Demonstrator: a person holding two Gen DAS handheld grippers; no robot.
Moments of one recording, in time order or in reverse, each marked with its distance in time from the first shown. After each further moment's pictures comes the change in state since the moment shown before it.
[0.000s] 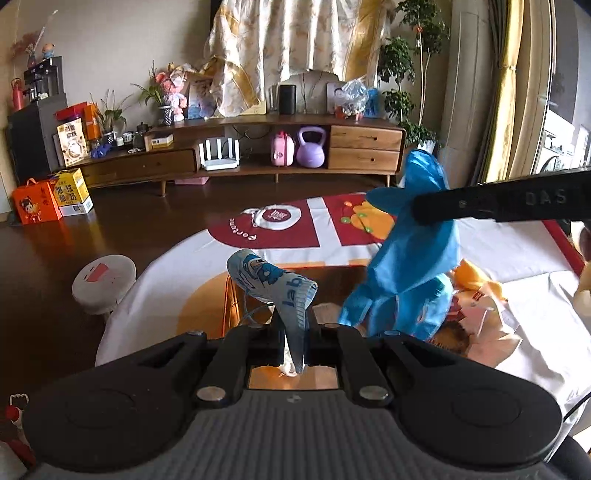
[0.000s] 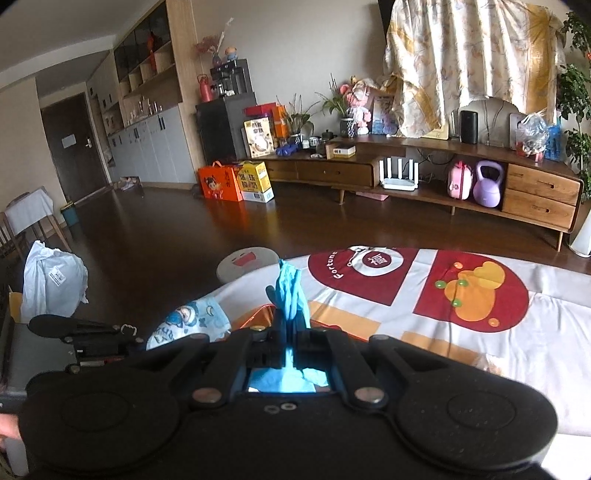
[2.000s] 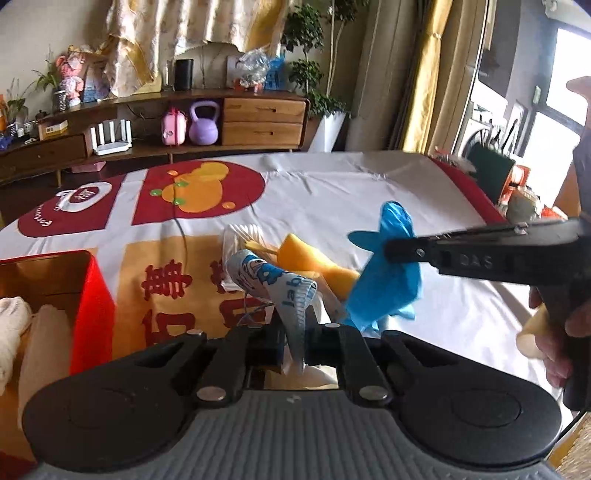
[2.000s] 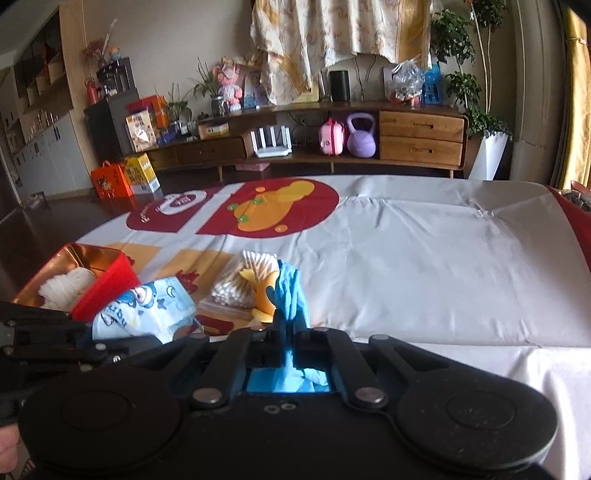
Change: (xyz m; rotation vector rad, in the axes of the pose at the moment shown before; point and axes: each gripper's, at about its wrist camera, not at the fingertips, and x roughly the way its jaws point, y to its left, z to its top) left arm 0.109 -0.213 -0.012 0.040 0.044 -0.250; right arm -0.071 -0.209 -0.123 0.172 0.024 -0.282
